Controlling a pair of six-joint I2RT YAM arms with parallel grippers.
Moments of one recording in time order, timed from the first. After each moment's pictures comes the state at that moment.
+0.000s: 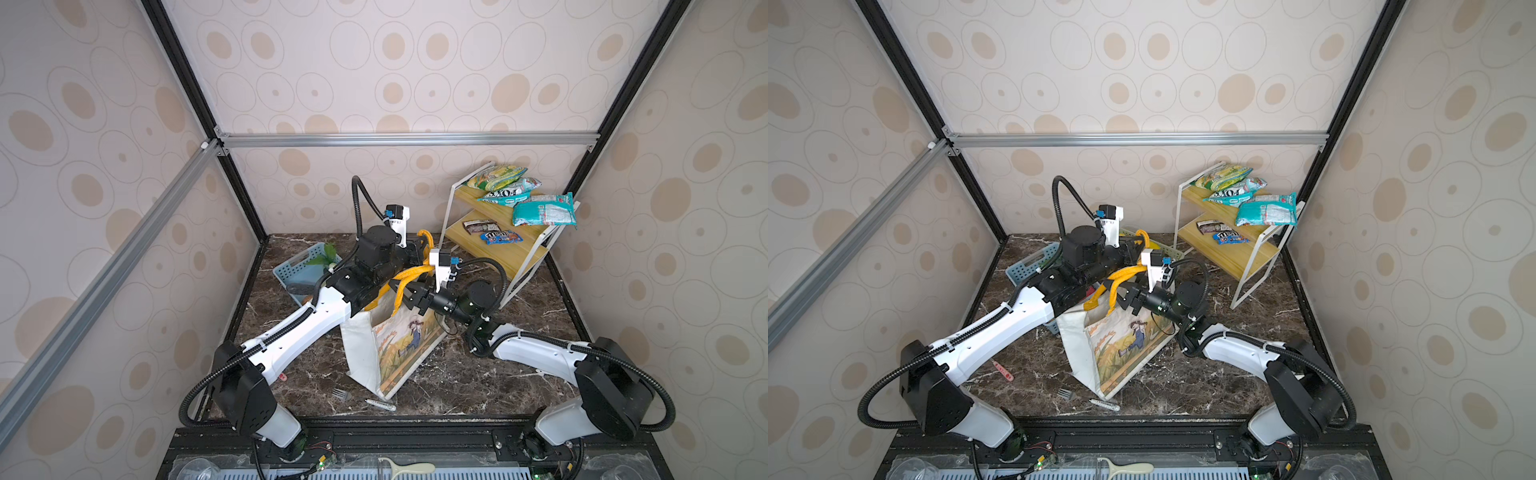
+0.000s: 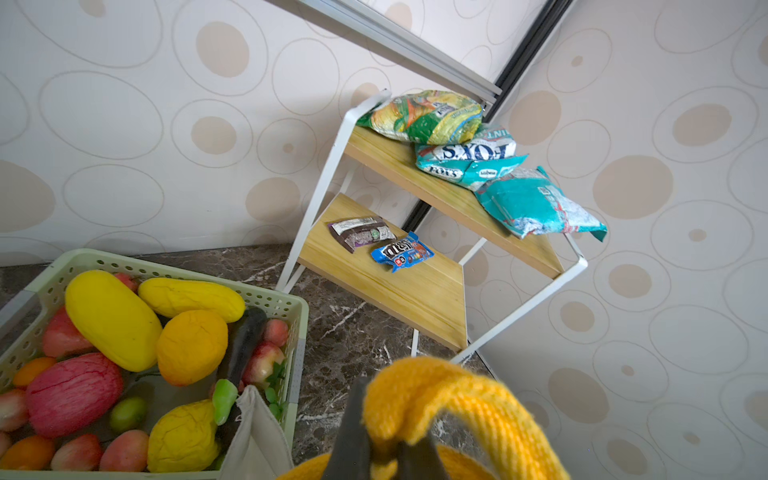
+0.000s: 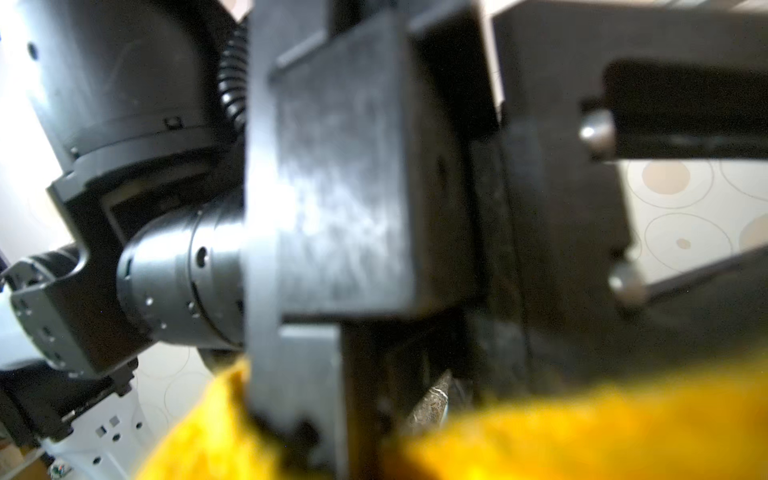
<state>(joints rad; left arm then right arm) -0.71 1.53 1.42 -0.06 -0.01 -0.49 0.73 1.48 0.81 0.97 -0.42 0.62</state>
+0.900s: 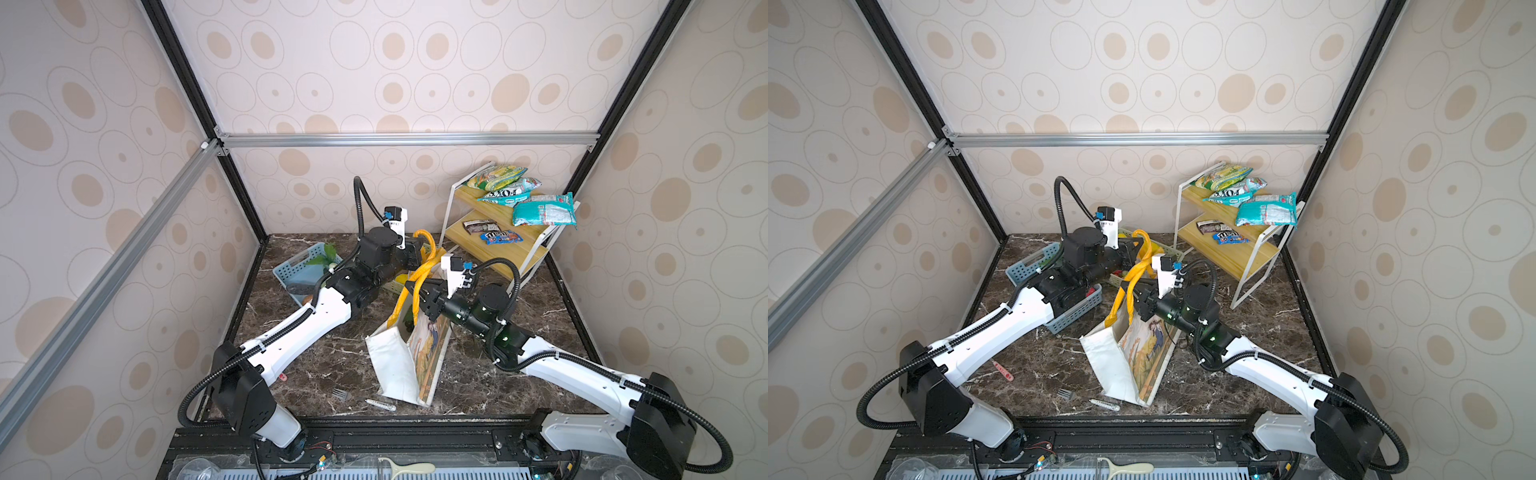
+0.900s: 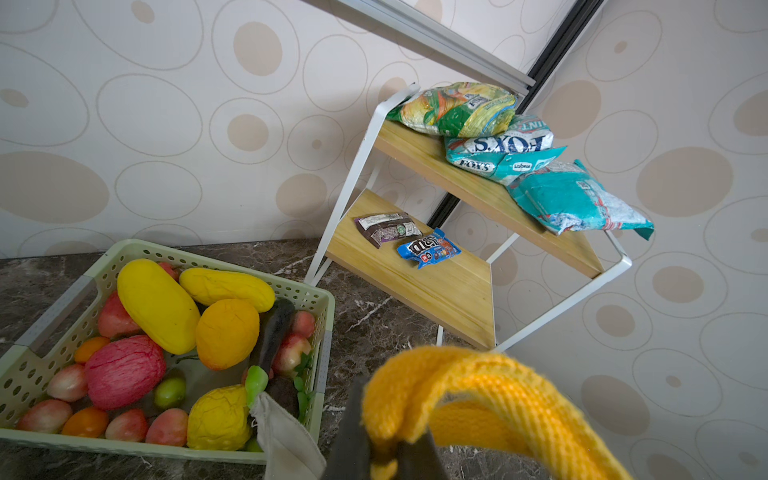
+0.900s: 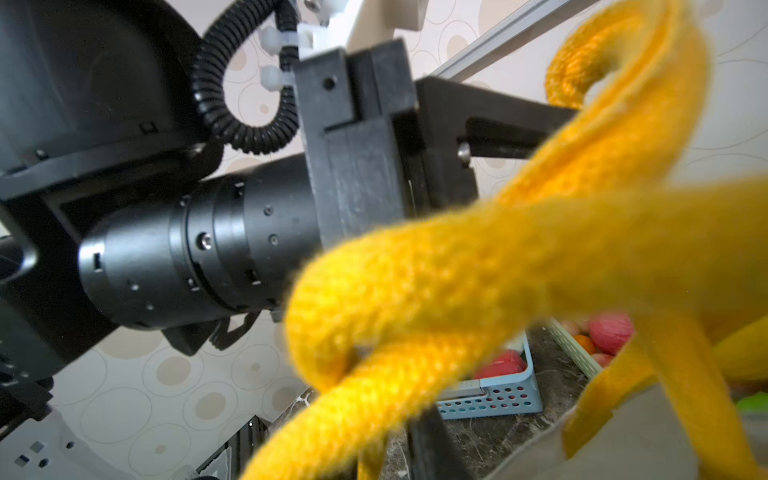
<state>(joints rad) -0.70 1.53 1.43 -0.11 -0.07 -0.46 0.75 1.21 0.78 0.51 -0.23 0.49</state>
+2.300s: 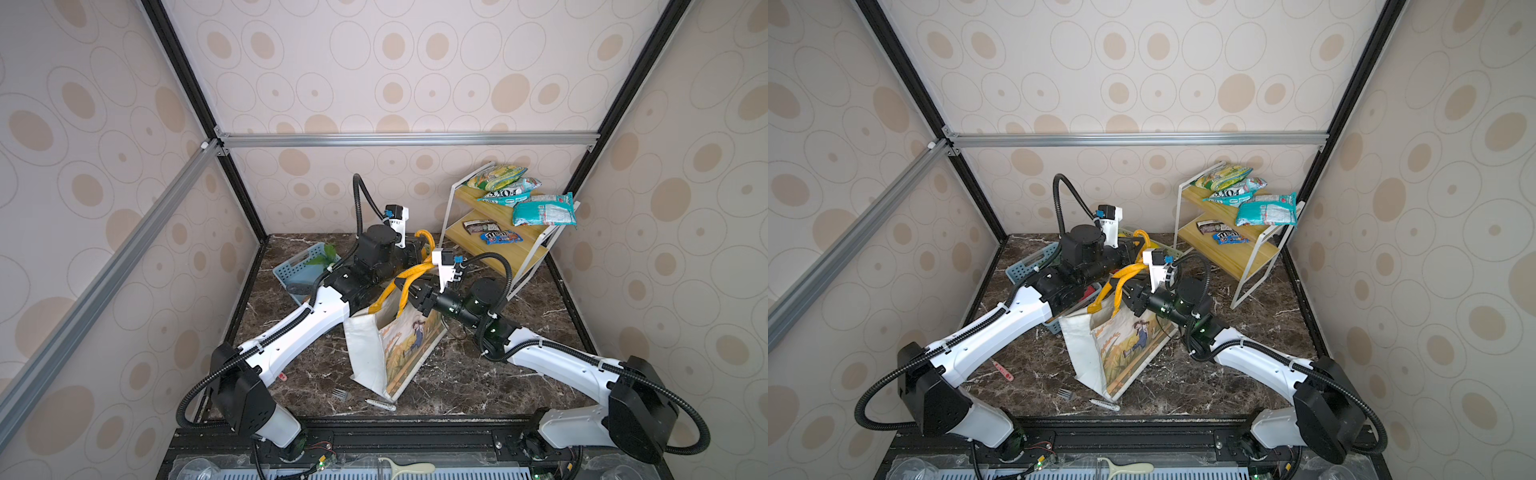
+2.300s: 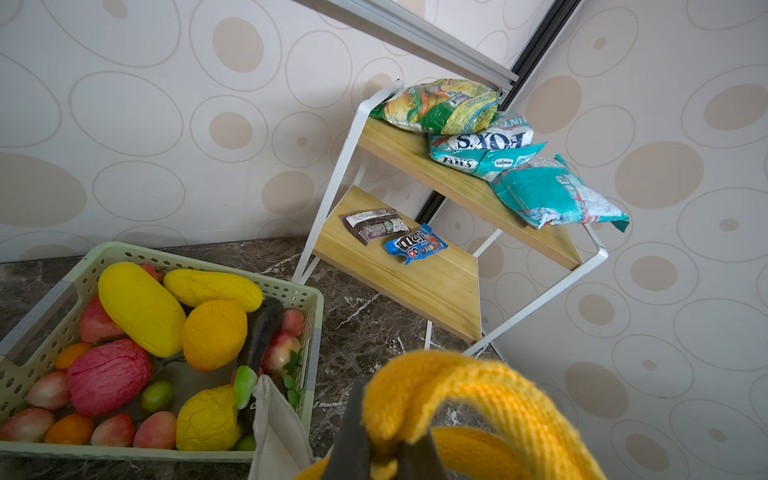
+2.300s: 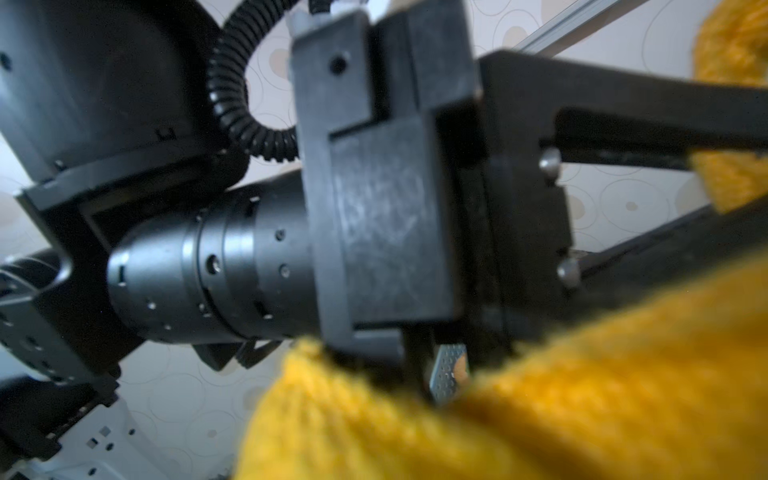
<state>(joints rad) -0.71 1.53 1.45 -0.13 -0.02 -0.47 0.75 1.33 0.84 0.67 -0.37 0.58</state>
